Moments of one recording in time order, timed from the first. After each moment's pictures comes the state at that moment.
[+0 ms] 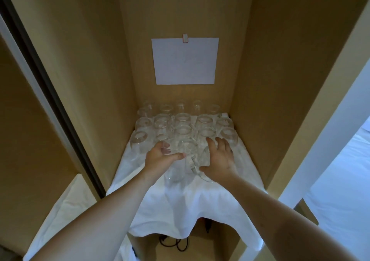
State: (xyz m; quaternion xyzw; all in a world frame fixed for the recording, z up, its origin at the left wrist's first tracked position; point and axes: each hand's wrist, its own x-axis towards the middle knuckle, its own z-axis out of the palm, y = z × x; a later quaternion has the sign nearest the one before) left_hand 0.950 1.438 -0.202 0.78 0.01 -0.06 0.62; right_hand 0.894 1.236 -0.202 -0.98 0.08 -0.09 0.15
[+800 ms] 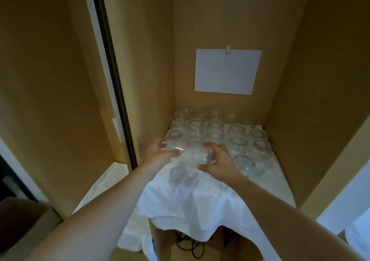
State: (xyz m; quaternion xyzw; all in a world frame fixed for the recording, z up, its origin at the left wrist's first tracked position) left_hand 0.920 1.528 -0.168 0.76 0.08 0.00 0.64; right_hand 0.904 1.307 -0.181 -0.91 -0.04 -0.04 0.42
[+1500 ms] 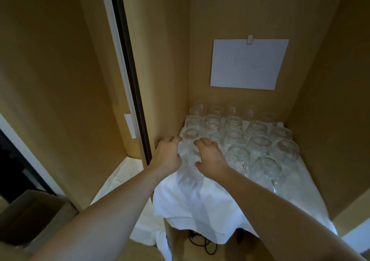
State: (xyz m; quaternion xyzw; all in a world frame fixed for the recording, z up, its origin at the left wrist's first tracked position) left_hand 0.949 1.566 -0.178 0.97 -0.08 0.07 0.23; right_hand 0.952 1.392 -0.187 -0.97 -0.14 -0.03 0.17
